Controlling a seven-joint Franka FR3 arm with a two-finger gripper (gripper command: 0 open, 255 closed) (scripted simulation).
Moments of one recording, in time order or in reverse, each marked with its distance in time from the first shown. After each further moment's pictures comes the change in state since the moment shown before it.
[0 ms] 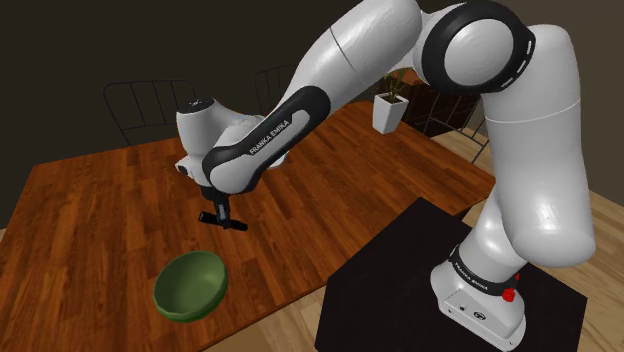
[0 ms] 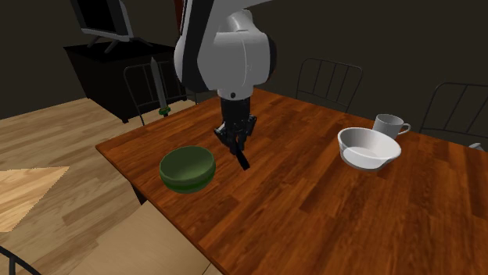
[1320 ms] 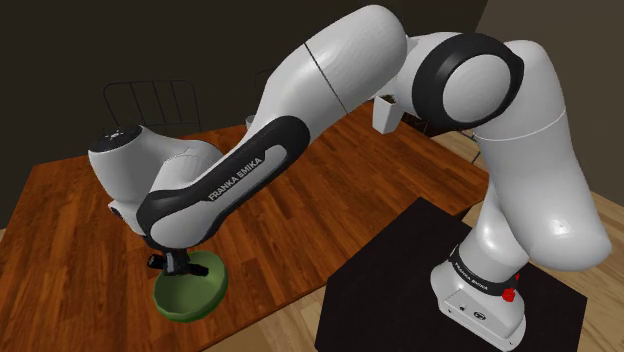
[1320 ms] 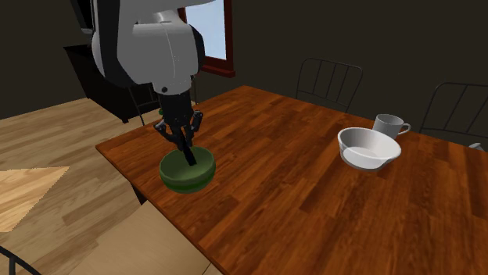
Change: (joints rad) arm 0.218 0.116 0.029 0.226 -0.035 -0.121 0.225
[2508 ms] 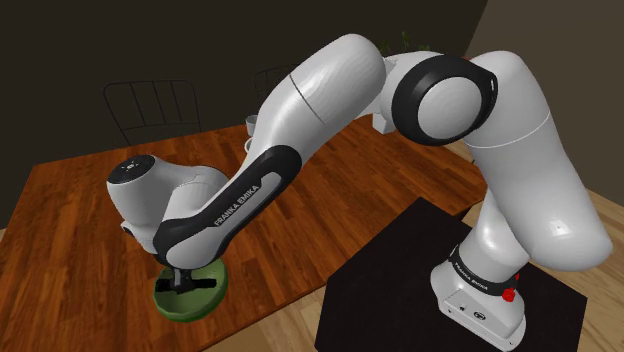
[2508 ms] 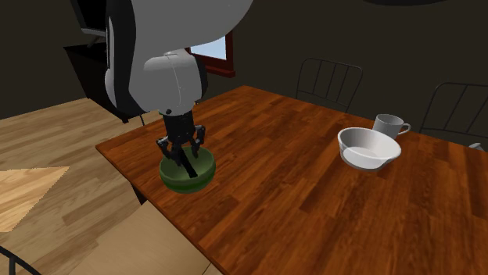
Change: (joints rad) arm 0.016 0.087 -0.022 -0.002 -0.027 0.088 0.018
